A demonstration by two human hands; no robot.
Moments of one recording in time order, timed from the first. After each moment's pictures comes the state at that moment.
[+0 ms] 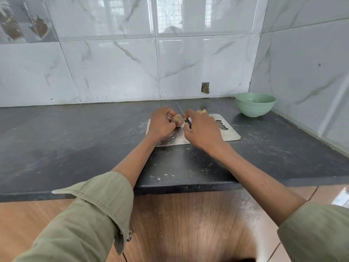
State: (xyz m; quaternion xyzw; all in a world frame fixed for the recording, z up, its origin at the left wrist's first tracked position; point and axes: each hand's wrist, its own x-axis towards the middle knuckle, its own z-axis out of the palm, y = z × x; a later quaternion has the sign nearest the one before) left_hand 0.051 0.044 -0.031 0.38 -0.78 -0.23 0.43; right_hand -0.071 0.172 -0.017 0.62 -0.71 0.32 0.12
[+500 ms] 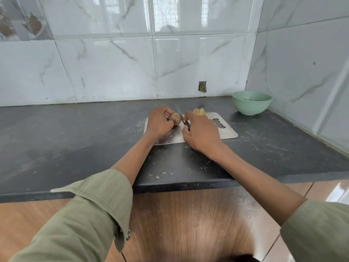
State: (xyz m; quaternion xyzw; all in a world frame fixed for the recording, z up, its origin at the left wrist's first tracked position) left_hand 0.051 0.045 -0.030 0.39 -0.78 -0.23 0.43; right_hand -0.069 0.179 -0.025 0.61 -0.72 0.31 0.13
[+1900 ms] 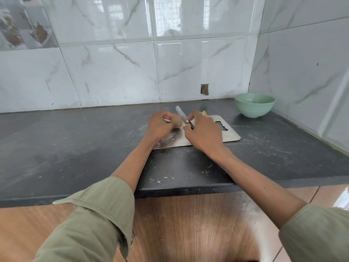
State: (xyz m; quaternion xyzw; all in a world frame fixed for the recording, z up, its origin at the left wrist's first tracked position) left_hand 0.055 0.040 -0.031 0.39 -0.76 -0.28 0.43; right_hand -0.069 0.181 -0.017 0.56 -0.73 0.39 0.05
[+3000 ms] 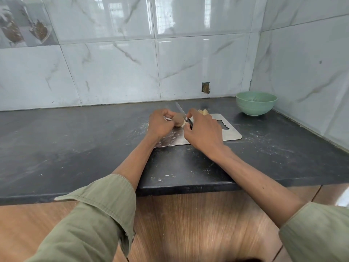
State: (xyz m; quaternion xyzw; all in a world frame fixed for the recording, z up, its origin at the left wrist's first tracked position) left_hand 0.052 0.030 -0.037 0.41 -0.75 -0.28 0.45; right_hand -0.062 0.181 -0.019 0.57 -0.73 0.36 0.12
